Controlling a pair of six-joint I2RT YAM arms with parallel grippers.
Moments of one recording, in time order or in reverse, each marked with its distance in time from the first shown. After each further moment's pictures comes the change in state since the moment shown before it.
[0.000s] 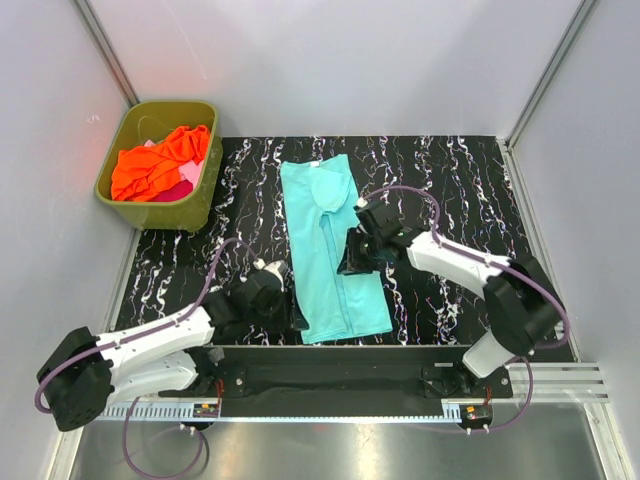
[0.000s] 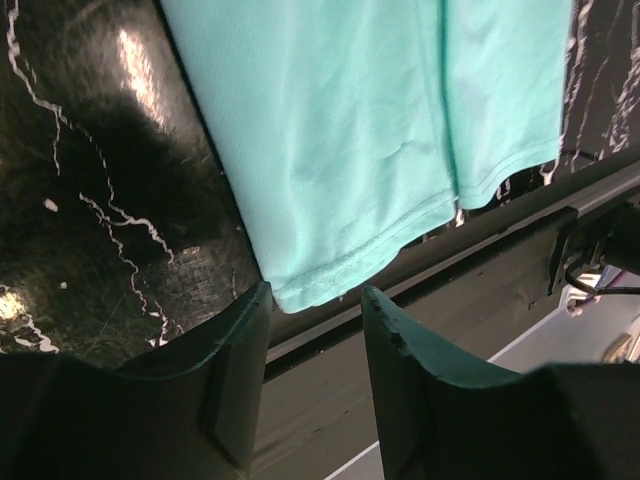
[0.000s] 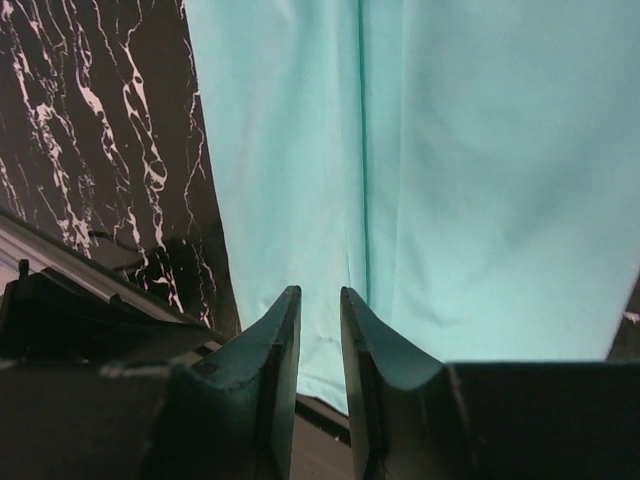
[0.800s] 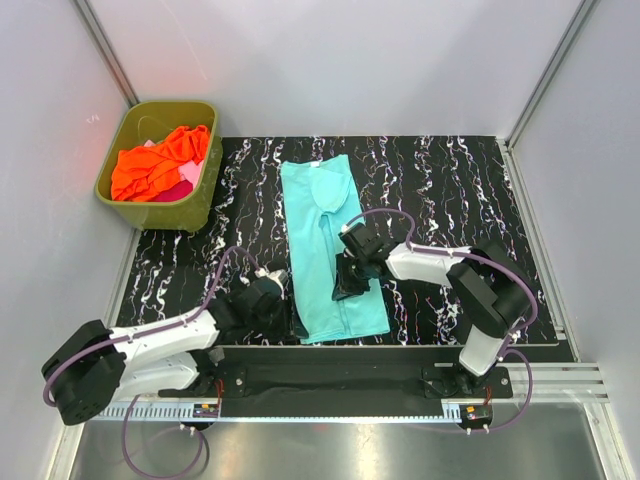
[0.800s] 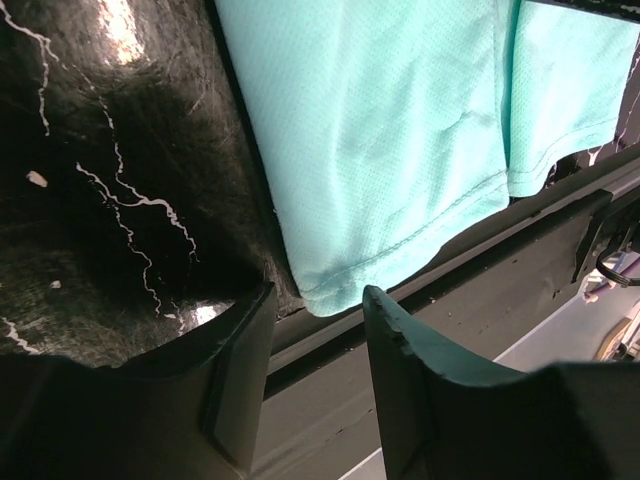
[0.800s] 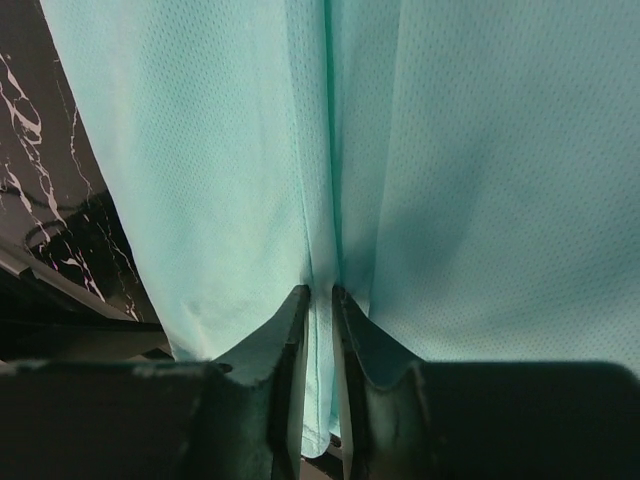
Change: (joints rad) left arm 0.000 0.048 -0.114 0.121 0.062 -0.040; right arm 0.082 0.202 -0.059 0.111 -0.053 -0.019
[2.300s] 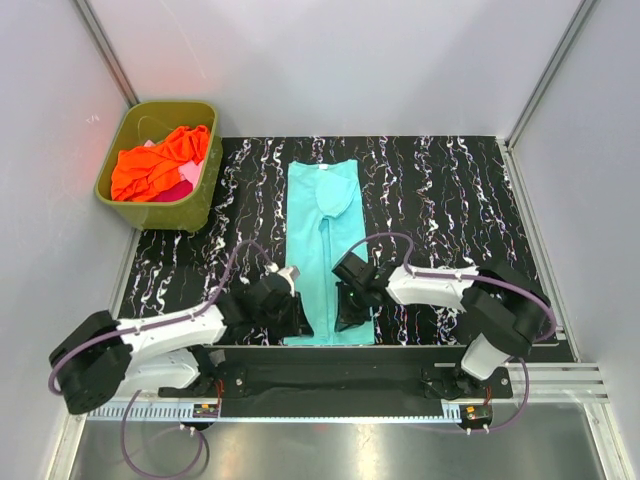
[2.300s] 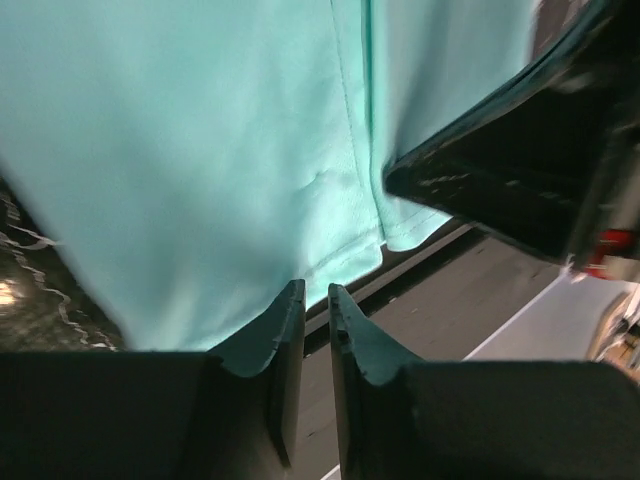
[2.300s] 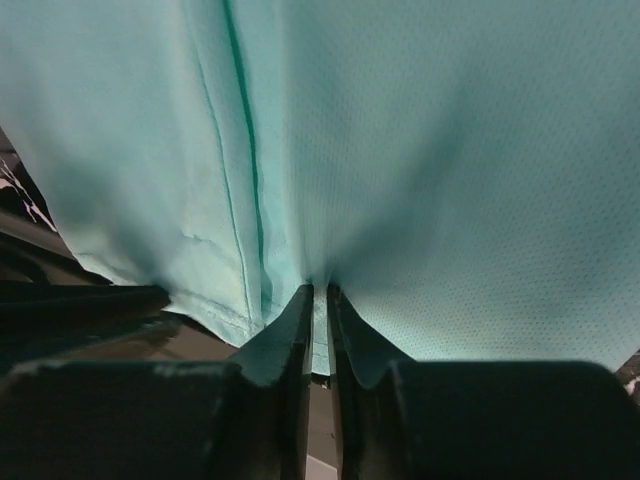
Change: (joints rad) left arm -0.029 0.051 0.080 0.028 0.014 0.040; right arm 0.182 -0.128 -0.122 -0.099 0.082 0.229
